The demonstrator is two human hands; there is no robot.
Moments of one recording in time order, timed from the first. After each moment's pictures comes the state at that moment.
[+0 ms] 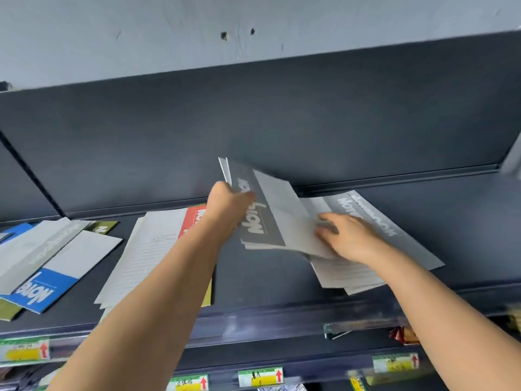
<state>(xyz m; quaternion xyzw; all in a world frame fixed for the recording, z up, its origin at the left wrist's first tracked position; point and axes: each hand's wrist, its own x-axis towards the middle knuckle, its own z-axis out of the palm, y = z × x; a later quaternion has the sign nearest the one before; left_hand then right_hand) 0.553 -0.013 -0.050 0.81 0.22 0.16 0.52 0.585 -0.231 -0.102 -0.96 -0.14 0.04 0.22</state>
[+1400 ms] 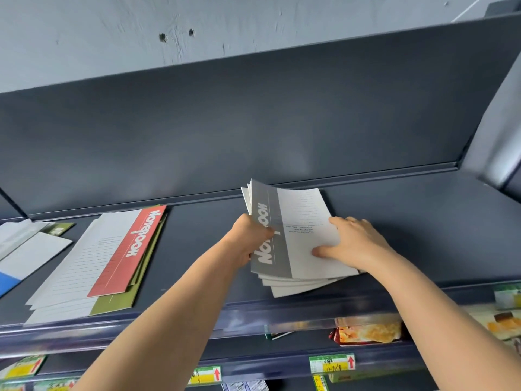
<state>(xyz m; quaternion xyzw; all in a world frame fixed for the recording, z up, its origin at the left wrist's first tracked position) 0.578 -0.162 -0.095 0.79 0.24 -0.03 0.56 0.605 -0.357 -0.105 -0.97 -0.12 0.07 0.18</state>
